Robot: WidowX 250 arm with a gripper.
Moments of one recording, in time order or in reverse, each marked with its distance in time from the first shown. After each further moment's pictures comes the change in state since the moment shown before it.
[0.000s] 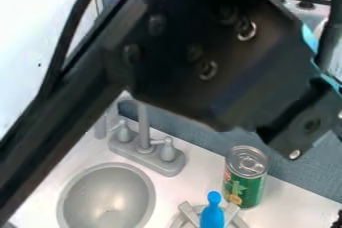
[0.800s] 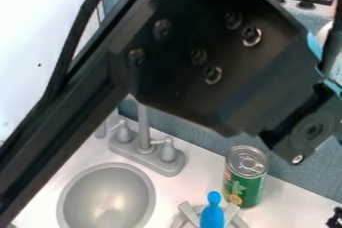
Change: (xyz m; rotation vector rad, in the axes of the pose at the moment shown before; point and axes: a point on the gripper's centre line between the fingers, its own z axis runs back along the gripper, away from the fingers) arm -0.001 0.007 -0.004 0.045 -0.003 0.032
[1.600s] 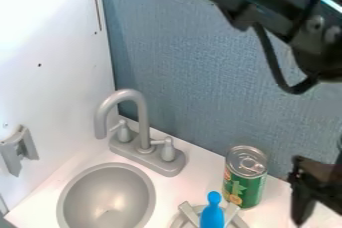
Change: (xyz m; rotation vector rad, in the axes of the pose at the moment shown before) arm -0.075 0.027 0.100 -0.053 -0.067 0.252
